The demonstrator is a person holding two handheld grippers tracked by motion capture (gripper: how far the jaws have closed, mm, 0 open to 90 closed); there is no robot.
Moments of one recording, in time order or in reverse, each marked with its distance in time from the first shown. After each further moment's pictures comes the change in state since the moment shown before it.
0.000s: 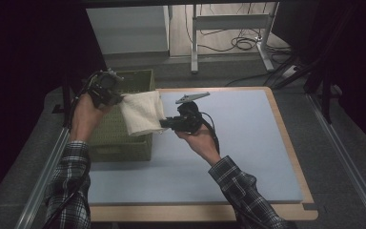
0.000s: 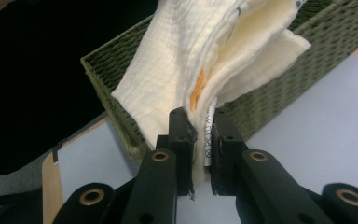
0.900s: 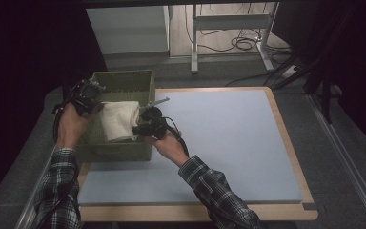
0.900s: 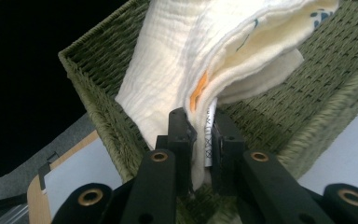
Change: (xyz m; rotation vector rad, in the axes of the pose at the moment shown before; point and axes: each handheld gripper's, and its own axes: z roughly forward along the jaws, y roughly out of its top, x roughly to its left) left arm 0.034 -0.051 0.024 0.075 0.101 -0.056; right arm 0.041 0.009 0.095 0.106 -0.055 0.058
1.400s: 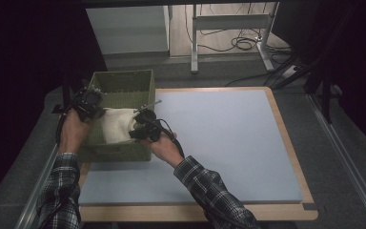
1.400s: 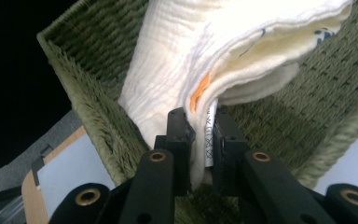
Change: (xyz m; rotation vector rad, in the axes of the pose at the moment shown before) left arm -0.005 -0.011 0.021 0.012 -0.028 0.008; right arm 0.005 -0.003 0.020 0.089 -0.025 0.033
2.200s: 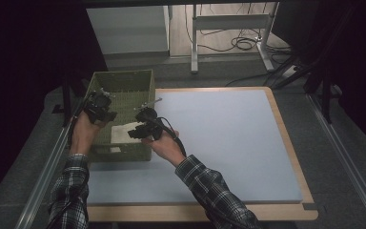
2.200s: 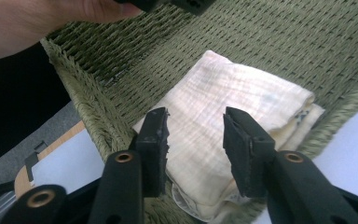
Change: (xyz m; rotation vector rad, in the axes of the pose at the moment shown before) left arm -0.016 0.006 0.025 -0.039 -0.008 -0.018; right arm 0.000 0.005 -0.011 -0.011 -0.015 -0.047
